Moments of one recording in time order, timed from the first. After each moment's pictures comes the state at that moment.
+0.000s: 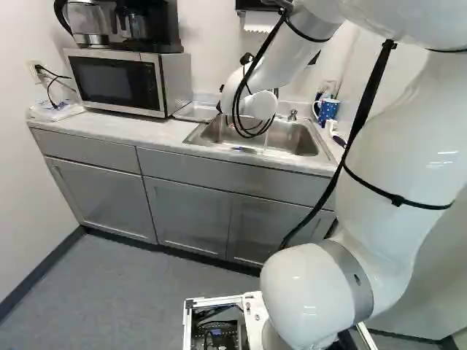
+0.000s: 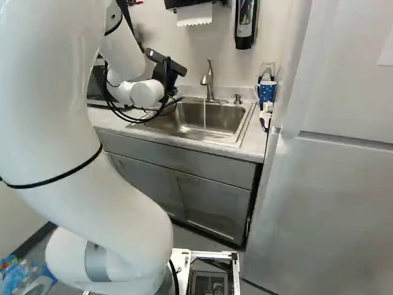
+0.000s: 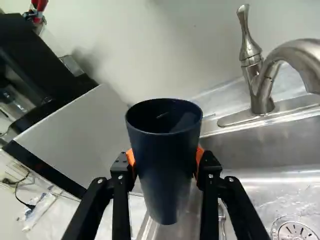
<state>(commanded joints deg) 7.1 -2.7 -46.3 0.4 39.0 33.7</state>
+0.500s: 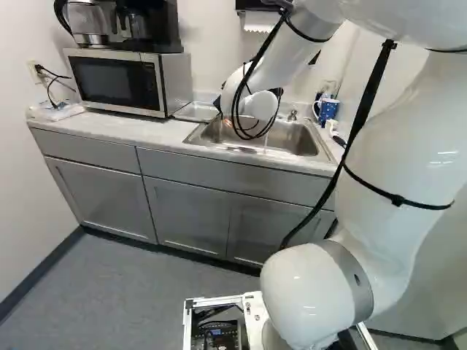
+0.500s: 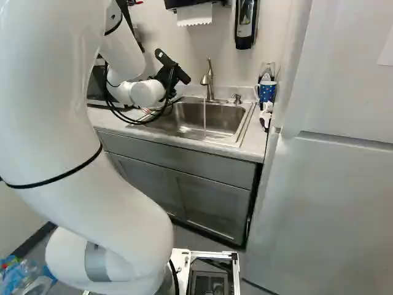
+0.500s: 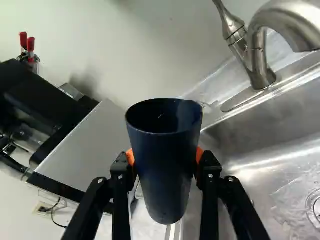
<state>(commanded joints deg) 7.1 -2.7 -46.3 0.4 39.0 48.8</state>
